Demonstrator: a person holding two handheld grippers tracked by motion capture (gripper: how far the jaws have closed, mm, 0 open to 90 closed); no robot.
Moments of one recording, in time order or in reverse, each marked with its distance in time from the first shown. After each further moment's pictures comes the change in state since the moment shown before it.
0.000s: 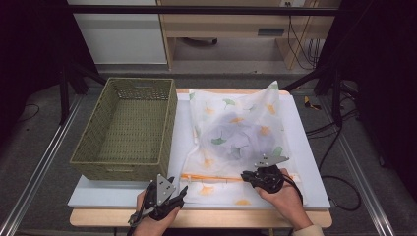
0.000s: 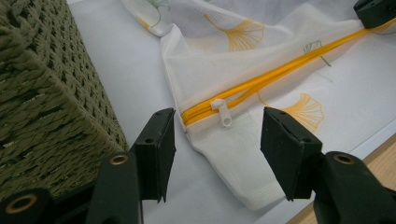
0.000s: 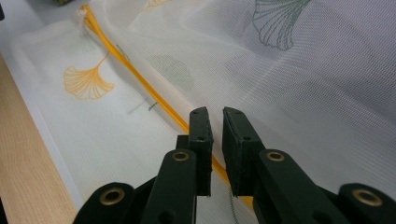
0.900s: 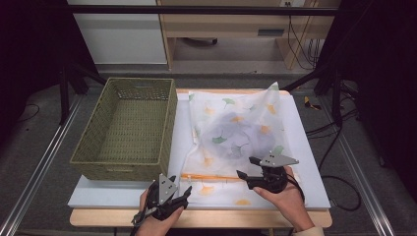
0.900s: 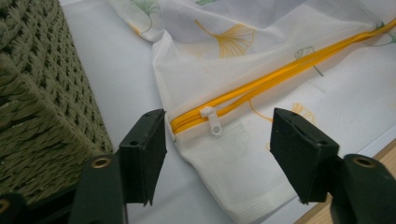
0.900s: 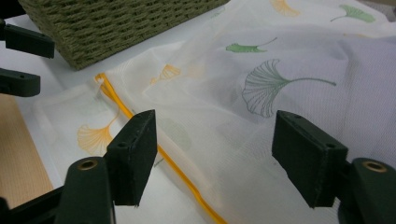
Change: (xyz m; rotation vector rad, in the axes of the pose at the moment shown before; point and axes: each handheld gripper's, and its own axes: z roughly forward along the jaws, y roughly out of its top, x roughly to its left) left arm -0.005 0.001 0.006 -0.031 -0.018 -0.043; right arm 0.010 0.014 -0.021 -0.225 -0.052 -0.046
